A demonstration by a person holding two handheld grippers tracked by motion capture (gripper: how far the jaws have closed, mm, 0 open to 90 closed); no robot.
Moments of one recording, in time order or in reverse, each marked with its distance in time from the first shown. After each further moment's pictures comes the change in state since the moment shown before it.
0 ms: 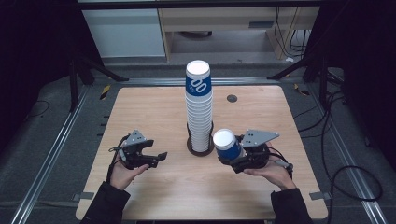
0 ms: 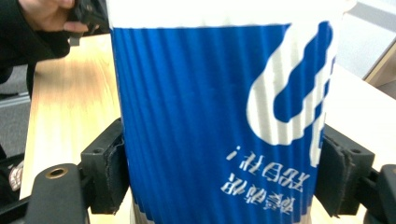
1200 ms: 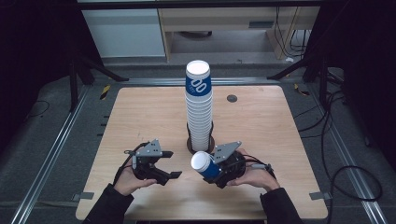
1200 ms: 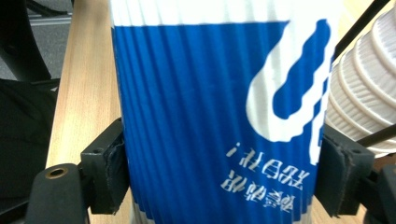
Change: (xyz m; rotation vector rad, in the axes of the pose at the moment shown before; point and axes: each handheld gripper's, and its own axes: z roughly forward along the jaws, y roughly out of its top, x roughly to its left) left arm -0.050 0.014 0.004 0.053 -0.302 0.210; right arm 0.031 -0.009 0.063 0.250 0.217 -0.143
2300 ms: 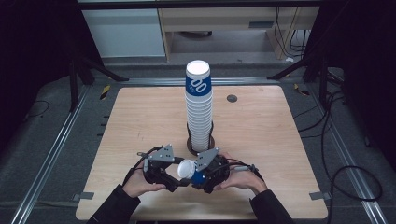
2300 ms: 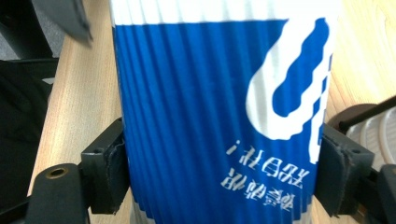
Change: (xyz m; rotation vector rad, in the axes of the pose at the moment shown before) left arm -0.016 0.008 0.025 0.045 -0.112 0.052; right arm 0.013 0.017 0.043 0.084 0.047 -0.096
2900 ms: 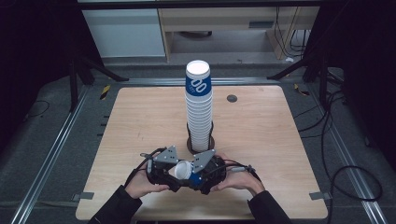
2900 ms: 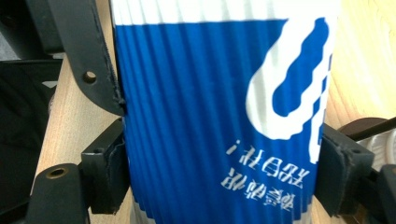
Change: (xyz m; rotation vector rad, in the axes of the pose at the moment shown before) left arm -0.003 0.002 0.007 0.037 0.019 -0.004; right arm 0.004 0.008 0.004 0.000 0.001 -0.012
